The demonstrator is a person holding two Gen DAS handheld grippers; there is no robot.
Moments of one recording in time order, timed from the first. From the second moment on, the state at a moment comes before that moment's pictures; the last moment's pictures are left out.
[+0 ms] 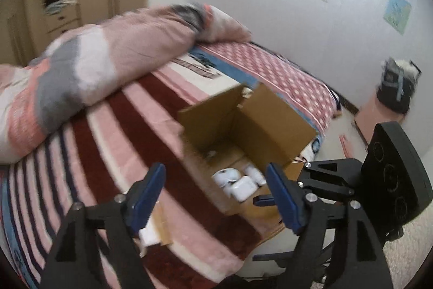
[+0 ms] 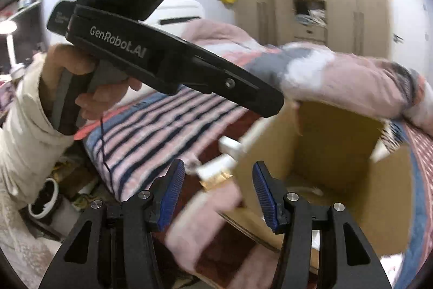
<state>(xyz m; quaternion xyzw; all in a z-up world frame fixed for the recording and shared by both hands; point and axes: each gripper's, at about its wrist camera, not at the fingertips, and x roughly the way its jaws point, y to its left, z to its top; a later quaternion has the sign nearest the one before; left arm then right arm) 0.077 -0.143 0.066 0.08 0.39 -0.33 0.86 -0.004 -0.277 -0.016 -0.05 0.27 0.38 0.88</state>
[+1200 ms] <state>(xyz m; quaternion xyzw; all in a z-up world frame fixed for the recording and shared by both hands) 0.038 0.083 -0.058 -0.06 0.42 -0.15 0.89 0.105 -0.072 -0.184 -0.12 0.38 0.35 0.85</state>
